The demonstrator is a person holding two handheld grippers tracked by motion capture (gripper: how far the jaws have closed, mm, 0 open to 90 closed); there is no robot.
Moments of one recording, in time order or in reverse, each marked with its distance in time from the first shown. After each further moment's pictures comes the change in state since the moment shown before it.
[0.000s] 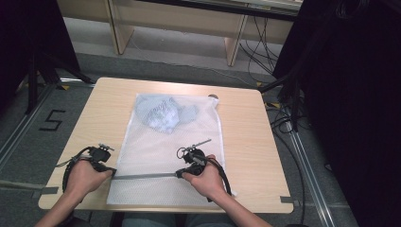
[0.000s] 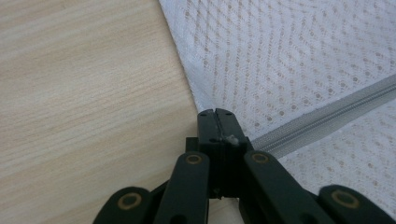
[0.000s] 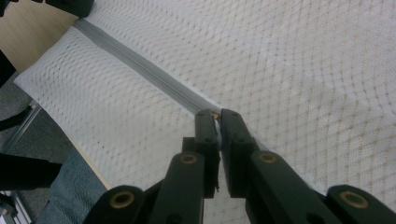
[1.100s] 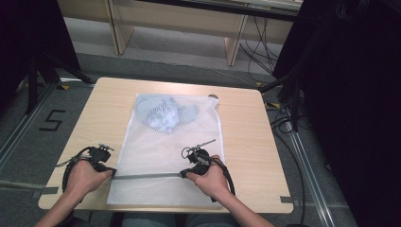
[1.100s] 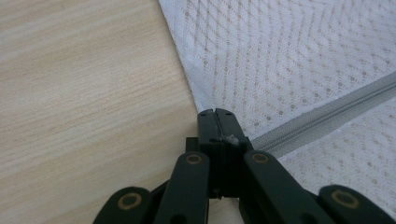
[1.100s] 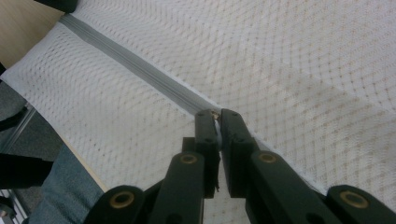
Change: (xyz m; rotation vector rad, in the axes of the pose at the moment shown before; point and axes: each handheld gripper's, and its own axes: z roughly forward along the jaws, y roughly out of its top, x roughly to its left) left arm -0.002 -0.001 0.001 -0.006 -0.008 -0.028; right arm -0.010 -0.005 -0.005 0.015 -0.007 0.020
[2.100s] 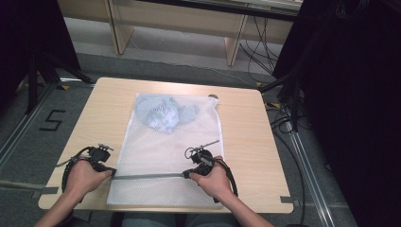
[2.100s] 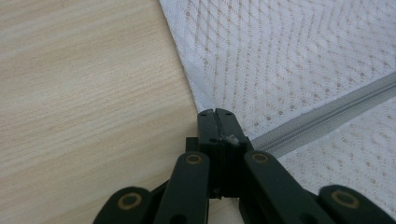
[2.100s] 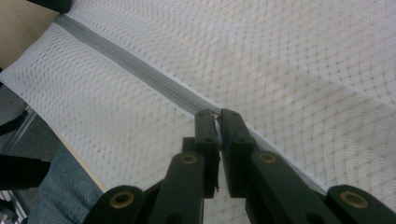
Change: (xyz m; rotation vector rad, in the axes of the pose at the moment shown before) left arm 0.001 0.000 0.000 0.004 -0.005 0.000; right arm -0.006 -0.005 -0.004 -0.002 -0.005 0.032
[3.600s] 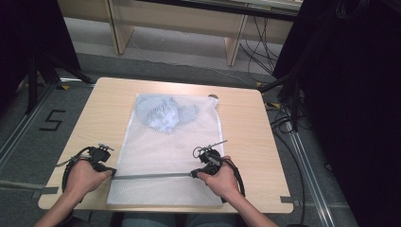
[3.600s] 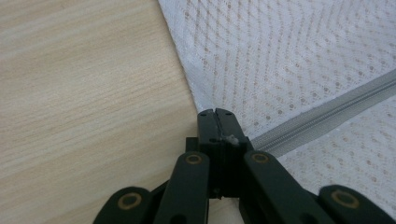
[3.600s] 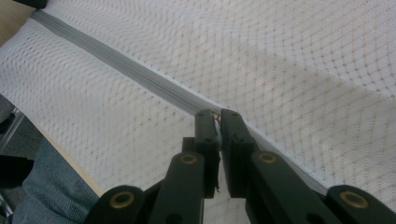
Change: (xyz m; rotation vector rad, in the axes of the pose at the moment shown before) left arm 0.000 0.000 0.000 -0.003 0.001 0.002; right arm -0.017 -0.007 -0.013 0.005 -0.043 0.017
